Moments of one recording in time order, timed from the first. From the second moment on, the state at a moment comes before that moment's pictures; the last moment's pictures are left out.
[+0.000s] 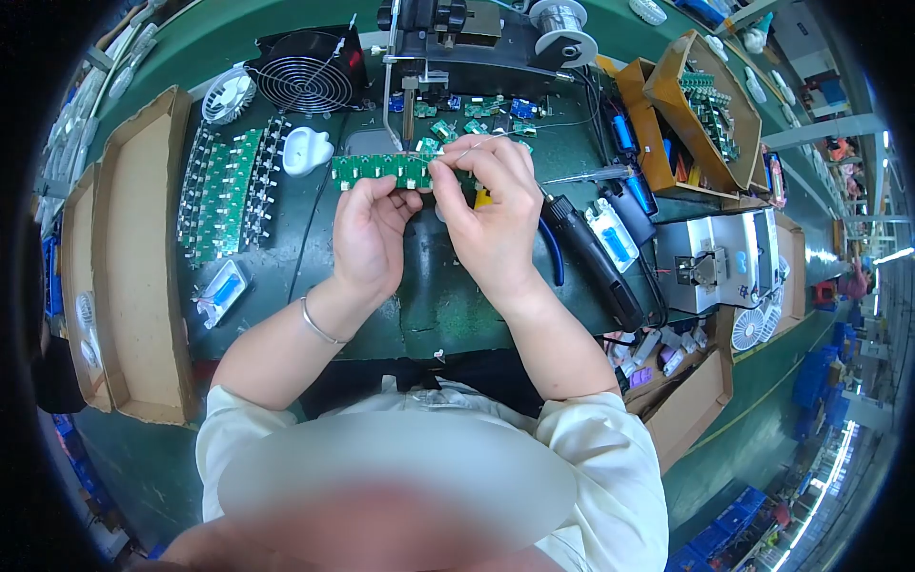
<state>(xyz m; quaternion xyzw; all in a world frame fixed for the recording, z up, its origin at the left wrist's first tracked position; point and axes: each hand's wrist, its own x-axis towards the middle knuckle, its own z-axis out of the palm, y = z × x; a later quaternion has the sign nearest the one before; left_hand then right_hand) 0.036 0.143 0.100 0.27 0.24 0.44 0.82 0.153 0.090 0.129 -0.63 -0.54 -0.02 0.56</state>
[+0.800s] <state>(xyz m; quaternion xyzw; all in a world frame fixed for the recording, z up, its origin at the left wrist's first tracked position) 0.036 0.144 0.099 0.26 0.24 0.44 0.83 0.155 0.088 0.128 -0.63 -0.55 -0.01 0.54</state>
